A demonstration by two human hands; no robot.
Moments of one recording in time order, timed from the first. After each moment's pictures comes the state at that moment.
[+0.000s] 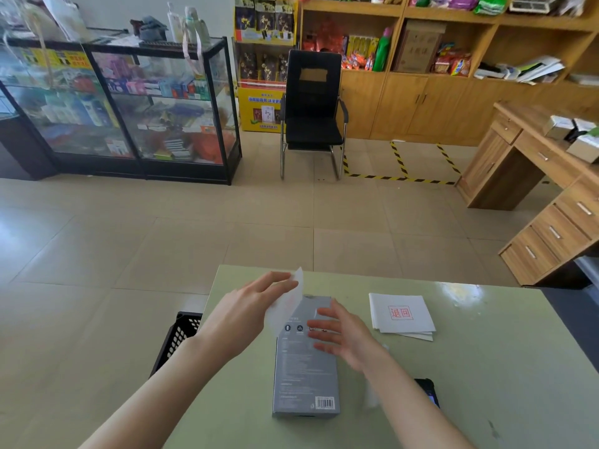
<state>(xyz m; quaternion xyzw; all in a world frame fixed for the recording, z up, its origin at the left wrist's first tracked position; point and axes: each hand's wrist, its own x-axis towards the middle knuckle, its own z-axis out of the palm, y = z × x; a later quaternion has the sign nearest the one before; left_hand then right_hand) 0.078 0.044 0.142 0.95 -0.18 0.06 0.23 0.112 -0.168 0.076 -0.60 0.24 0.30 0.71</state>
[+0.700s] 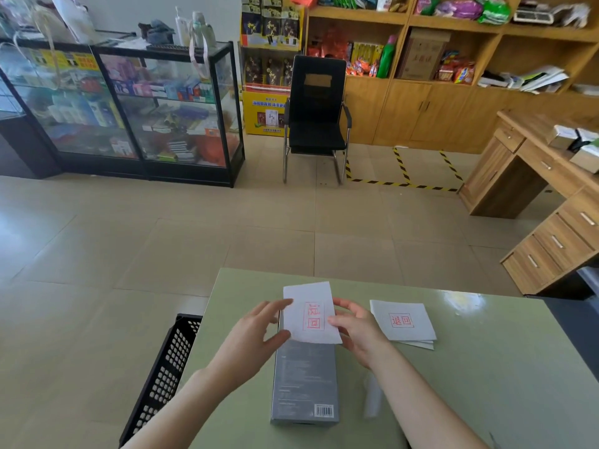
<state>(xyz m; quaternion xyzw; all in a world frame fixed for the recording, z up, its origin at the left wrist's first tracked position) 0.065 0.031 0.091 0.91 -0.06 -0.02 0.41 0.127 -0.180 0.082 -0.62 0.19 0.25 0.72</state>
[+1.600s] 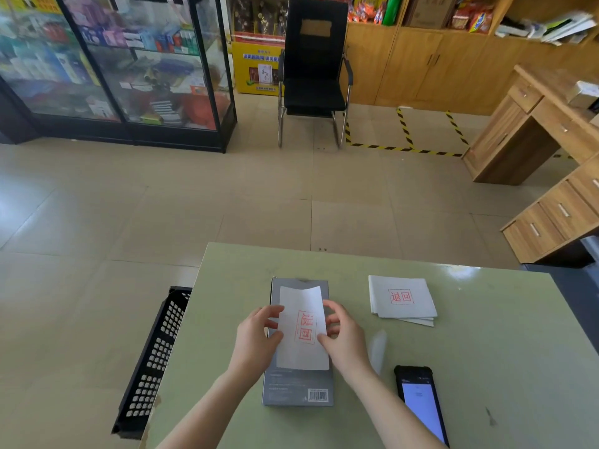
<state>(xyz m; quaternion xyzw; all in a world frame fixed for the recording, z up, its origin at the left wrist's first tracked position) 0.076 -0.005 0.013 0.87 0.13 -0.06 0.48 0.099 -0.179 0.010 -0.86 0.06 0.13 0.49</state>
